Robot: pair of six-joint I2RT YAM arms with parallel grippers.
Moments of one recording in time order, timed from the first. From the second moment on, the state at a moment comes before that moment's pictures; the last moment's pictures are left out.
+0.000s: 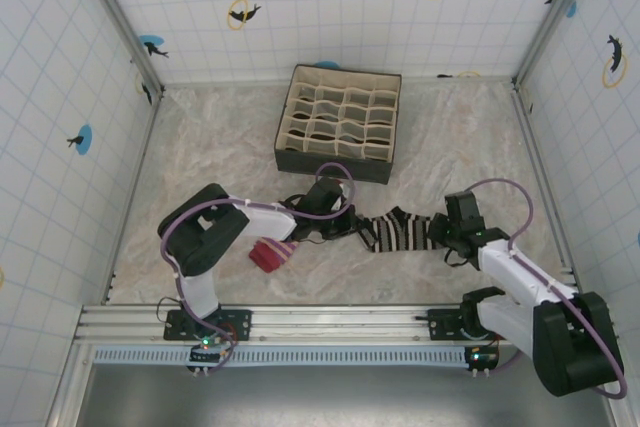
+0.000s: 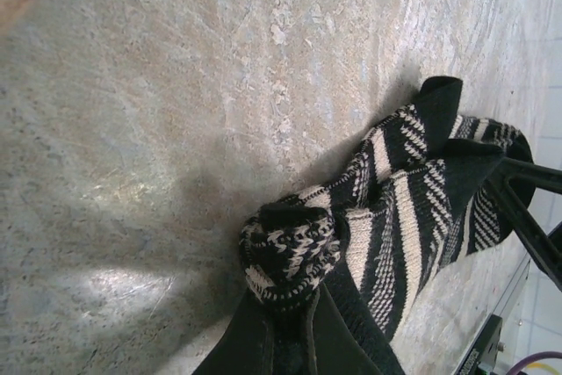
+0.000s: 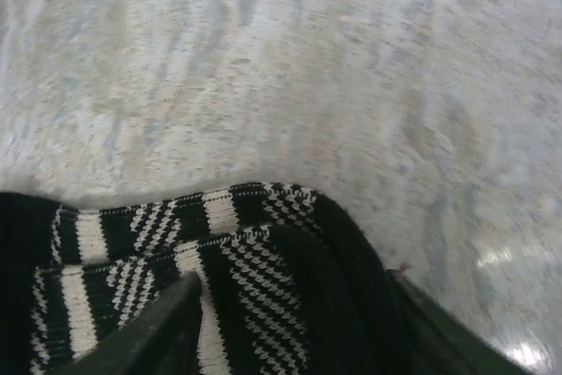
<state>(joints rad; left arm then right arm) -0.89 1.84 0.82 0.24 0.37 -1.02 0.27 1.02 0.33 -0.31 0.04 0.59</state>
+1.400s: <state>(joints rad) -0.96 1.64 0.60 0.29 0.11 -1.15 0.39 1.36 0.66 0.01 -0.13 0.32</state>
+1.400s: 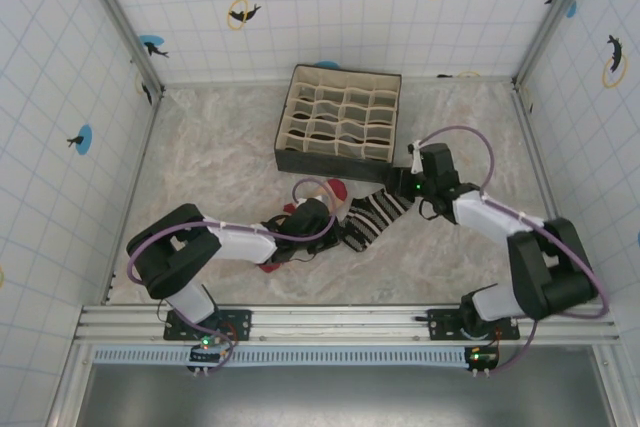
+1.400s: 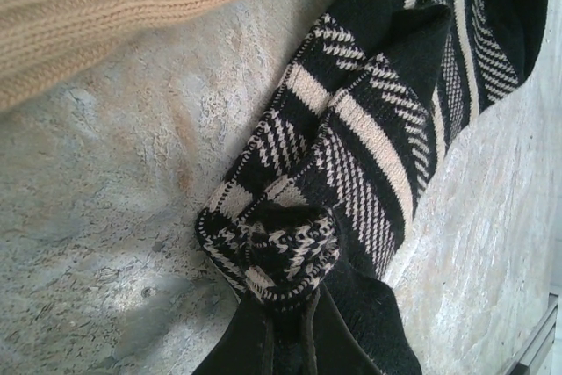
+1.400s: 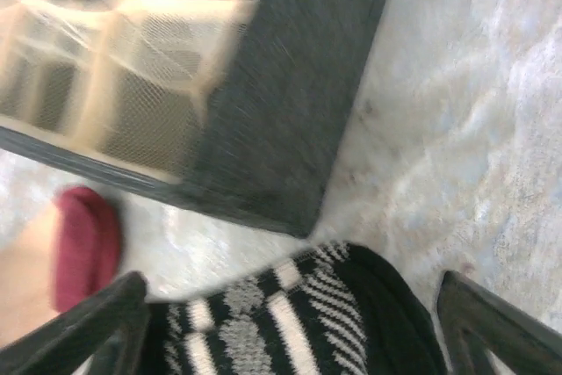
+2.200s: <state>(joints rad) -0.96 1.67 0.78 -0.01 0.10 -1.18 1.45 0.93 0.20 0.01 0.76 0.22</state>
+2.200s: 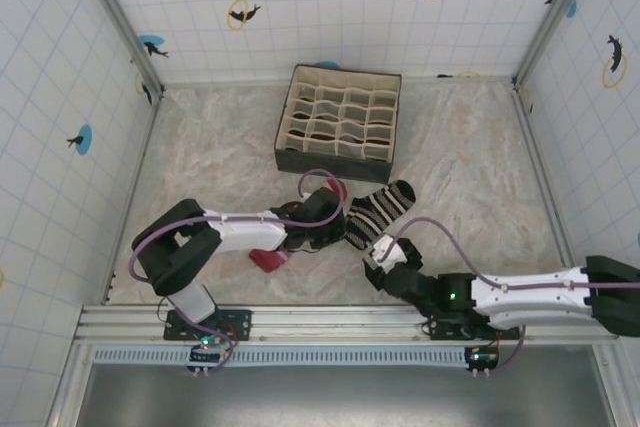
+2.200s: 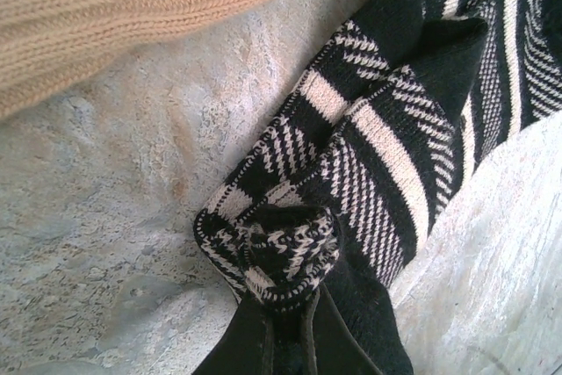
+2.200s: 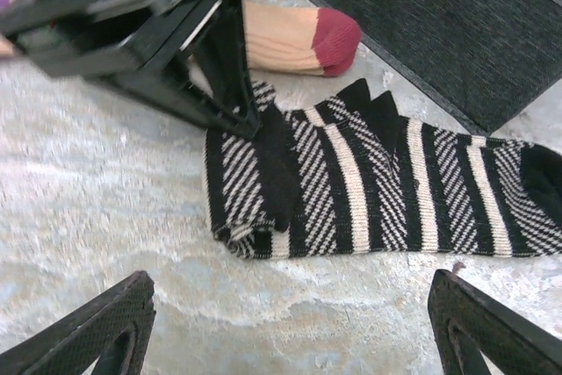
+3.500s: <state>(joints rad) -0.96 1.71 0.83 -0.06 0.17 -1.18 1.29 1.46 0.31 0.38 0.65 -0.10</state>
